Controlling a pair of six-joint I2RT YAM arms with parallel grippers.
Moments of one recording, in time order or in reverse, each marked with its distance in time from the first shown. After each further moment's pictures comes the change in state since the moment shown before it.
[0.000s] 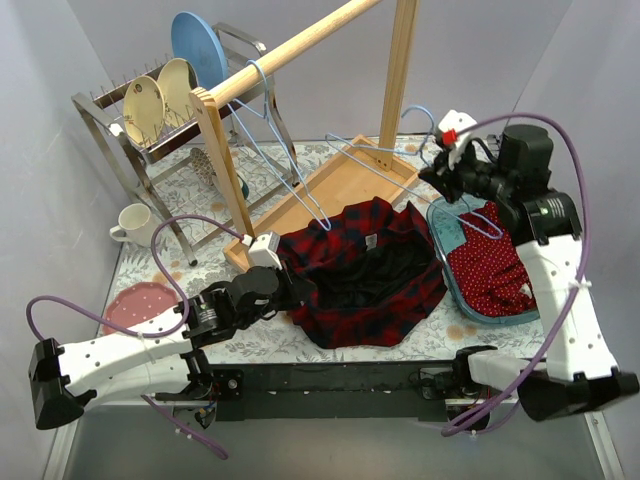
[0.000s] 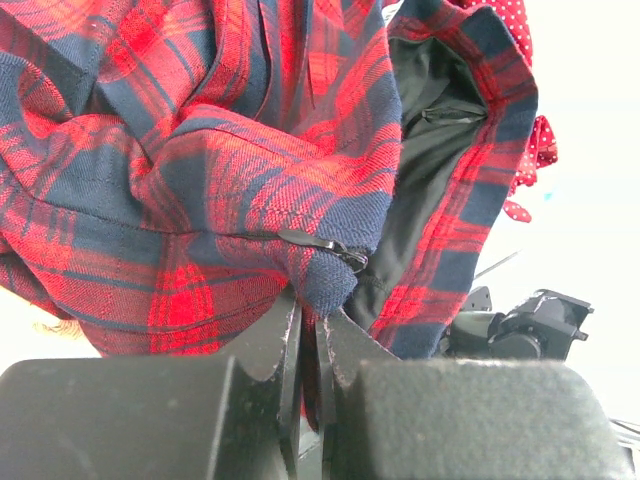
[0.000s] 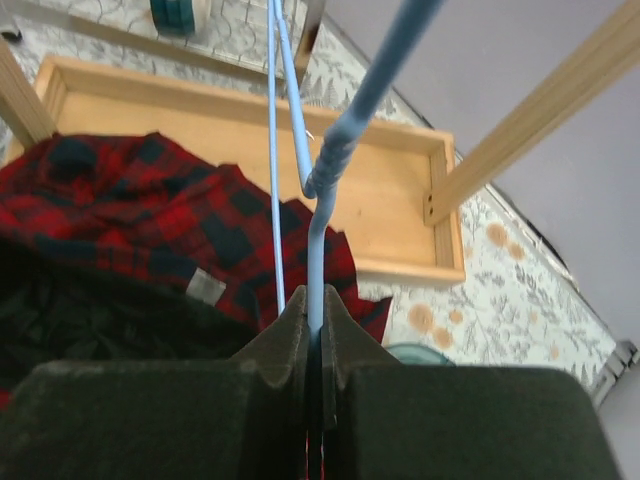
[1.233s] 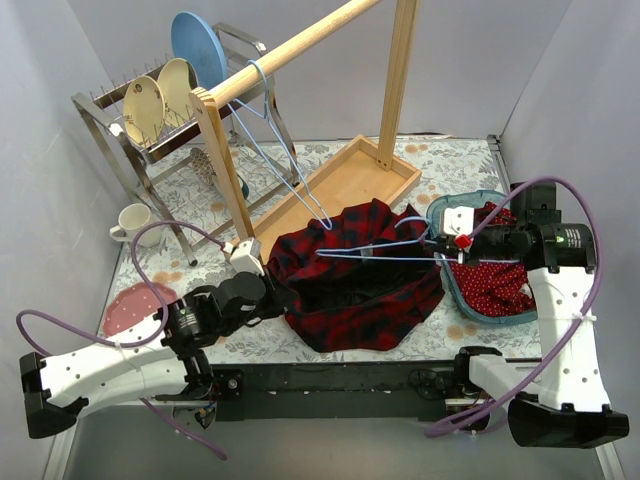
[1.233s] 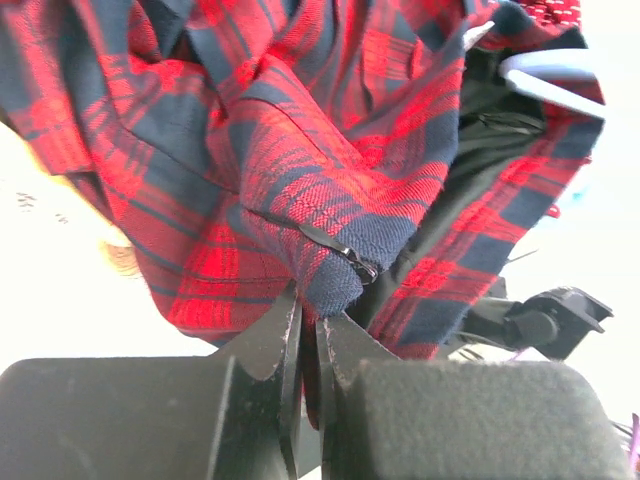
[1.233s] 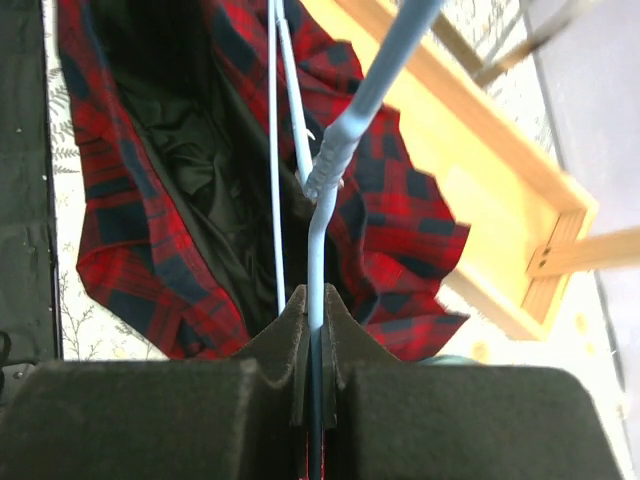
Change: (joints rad) left arm 0.000 -0.129 0.005 -0.230 -0.012 -0.100; right arm -0.224 -0.169 -0.204 -0.636 -0.450 -0.914
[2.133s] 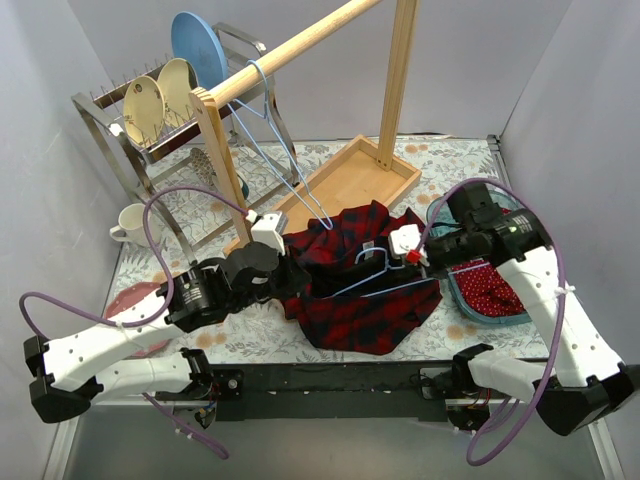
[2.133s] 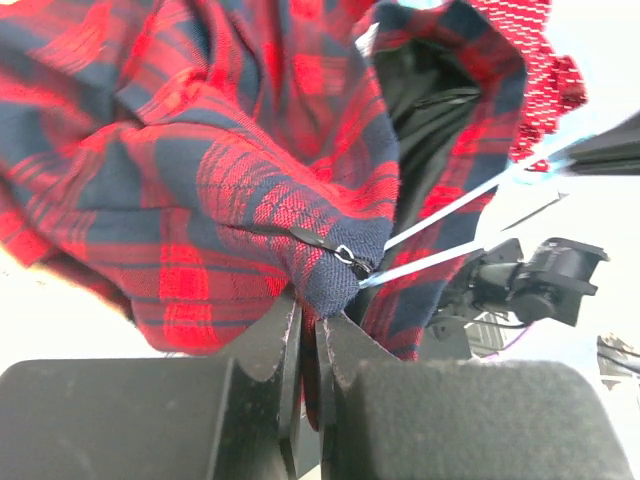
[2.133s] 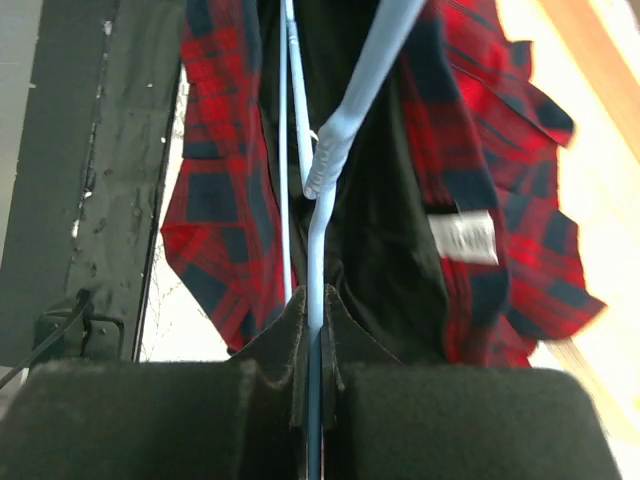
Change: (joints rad) left arm 0.000 0.199 0.344 -0.144 0.052 0.259; right arm 0.420 0.074 -0.009 0.009 0.224 0.134
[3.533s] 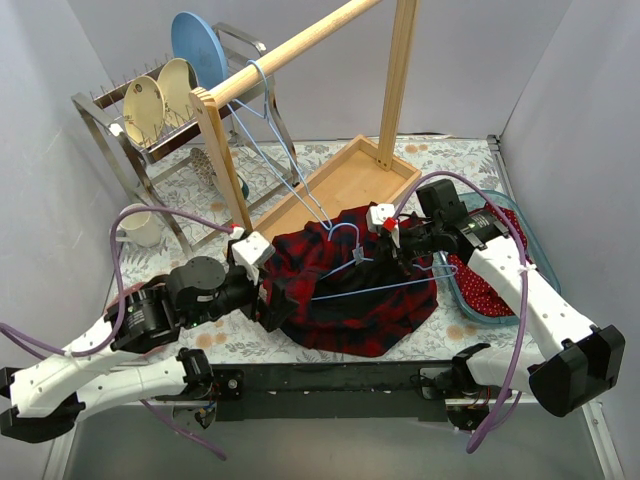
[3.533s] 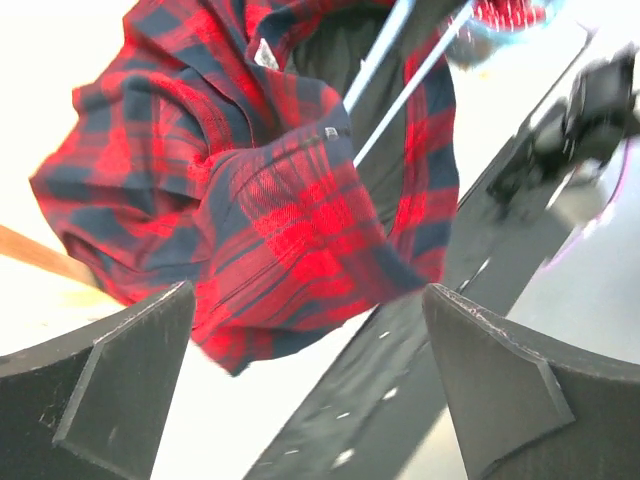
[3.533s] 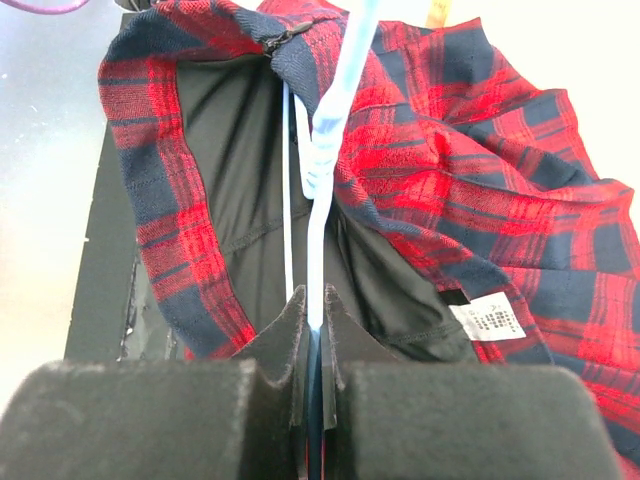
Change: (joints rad) left arm 0.003 -0.219 0.001 -0.083 0.163 0.485; right arm 0.083 0.110 -0.188 0.476 -0.185 0.455
